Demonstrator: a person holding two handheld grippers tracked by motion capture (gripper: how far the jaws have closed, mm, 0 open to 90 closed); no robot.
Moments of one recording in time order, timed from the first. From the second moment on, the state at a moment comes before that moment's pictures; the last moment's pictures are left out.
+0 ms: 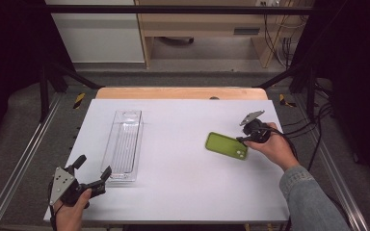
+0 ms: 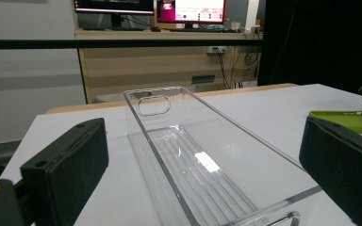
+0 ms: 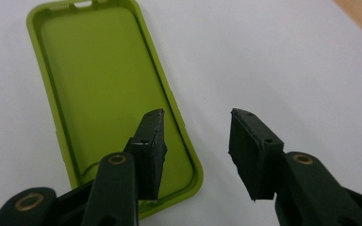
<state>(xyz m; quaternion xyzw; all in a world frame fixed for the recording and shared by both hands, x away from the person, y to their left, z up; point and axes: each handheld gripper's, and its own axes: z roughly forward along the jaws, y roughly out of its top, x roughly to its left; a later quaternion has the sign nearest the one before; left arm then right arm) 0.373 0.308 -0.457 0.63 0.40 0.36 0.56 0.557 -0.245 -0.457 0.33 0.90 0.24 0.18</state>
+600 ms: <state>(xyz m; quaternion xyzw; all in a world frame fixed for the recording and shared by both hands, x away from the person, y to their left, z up) 0.374 0.306 -0.458 0.64 0.40 0.35 0.56 0.568 -0.255 -0.478 0.34 0.90 0.24 0.14</state>
